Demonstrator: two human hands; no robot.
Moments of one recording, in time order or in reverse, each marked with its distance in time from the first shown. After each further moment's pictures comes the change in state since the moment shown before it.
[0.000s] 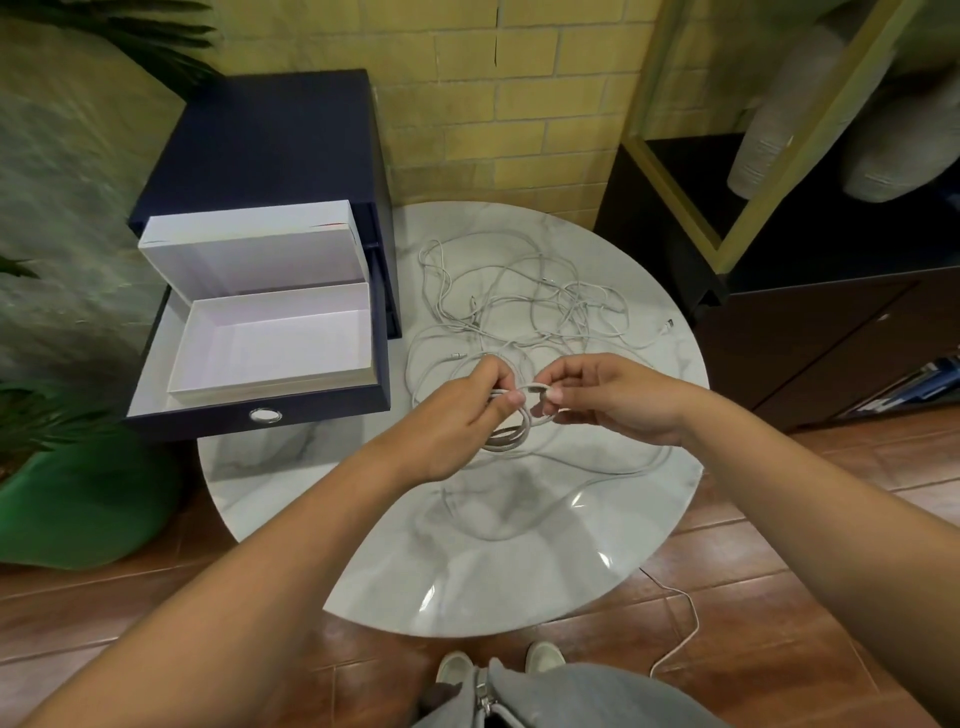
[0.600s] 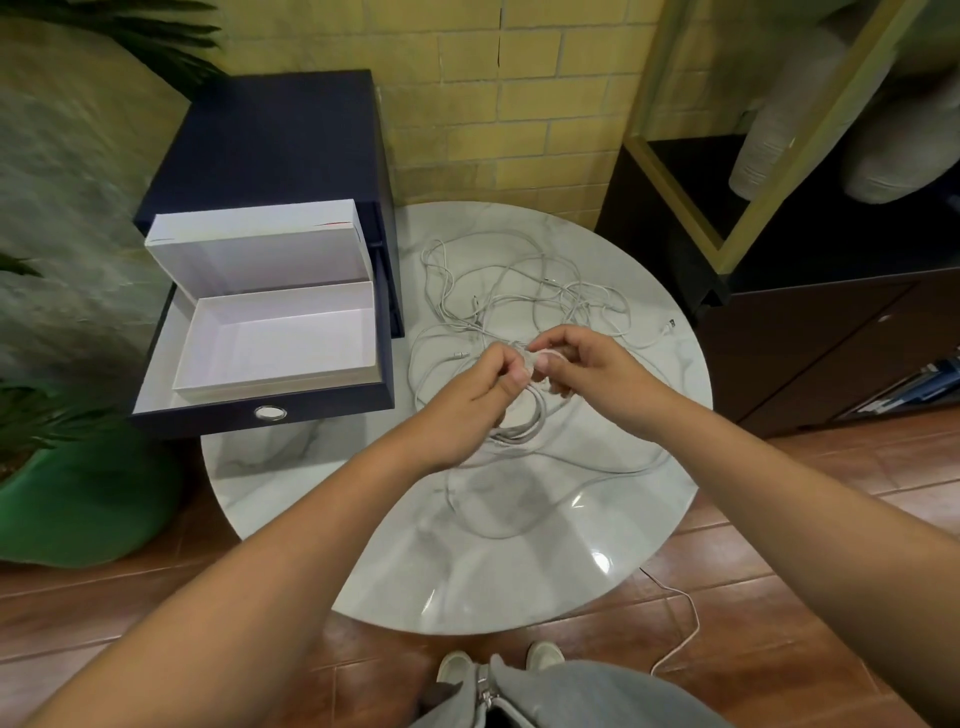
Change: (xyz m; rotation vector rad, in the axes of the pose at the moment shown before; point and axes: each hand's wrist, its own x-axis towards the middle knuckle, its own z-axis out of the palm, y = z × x) left_hand 0.006 0.006 0.004 -0.416 0.027 -0.016; right_hand 0.012 -0.003 0.019 -0.174 0.315 -0.221
